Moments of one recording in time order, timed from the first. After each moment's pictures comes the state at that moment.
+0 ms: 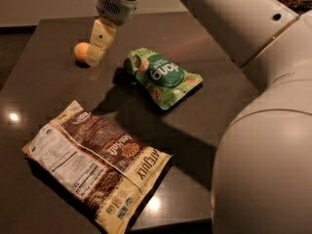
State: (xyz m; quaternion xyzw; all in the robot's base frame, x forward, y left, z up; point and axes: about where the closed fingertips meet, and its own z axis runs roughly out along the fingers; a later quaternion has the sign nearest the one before) arm 0.631 0.120 0.959 -0.61 0.75 0.10 0.22
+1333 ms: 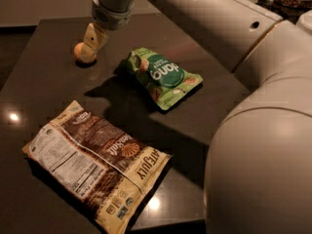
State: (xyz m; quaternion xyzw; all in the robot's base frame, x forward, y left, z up) arm 0.684 0.137 0.939 -0.51 0.81 0.06 0.28
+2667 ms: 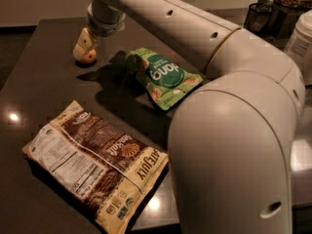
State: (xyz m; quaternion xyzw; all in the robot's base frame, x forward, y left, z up) arm 0.750 0.166 0.899 -0.42 0.85 0.07 0.31
